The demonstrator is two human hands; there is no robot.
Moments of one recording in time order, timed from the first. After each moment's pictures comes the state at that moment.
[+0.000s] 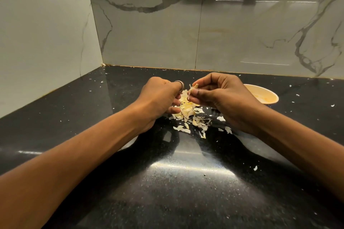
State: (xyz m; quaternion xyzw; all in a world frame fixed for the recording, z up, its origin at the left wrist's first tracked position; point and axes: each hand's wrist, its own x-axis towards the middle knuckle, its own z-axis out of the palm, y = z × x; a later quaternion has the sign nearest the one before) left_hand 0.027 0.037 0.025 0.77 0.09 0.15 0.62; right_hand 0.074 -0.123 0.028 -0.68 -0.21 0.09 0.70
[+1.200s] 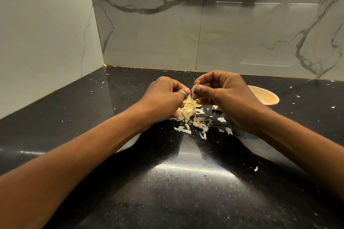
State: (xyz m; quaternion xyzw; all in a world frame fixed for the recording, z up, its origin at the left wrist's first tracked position) left_hand 0.034 0.045 0.017 0.86 -0.01 0.16 0.49; right_hand 0.072 -0.129 0.030 -0.75 -0.28 0.01 0.60
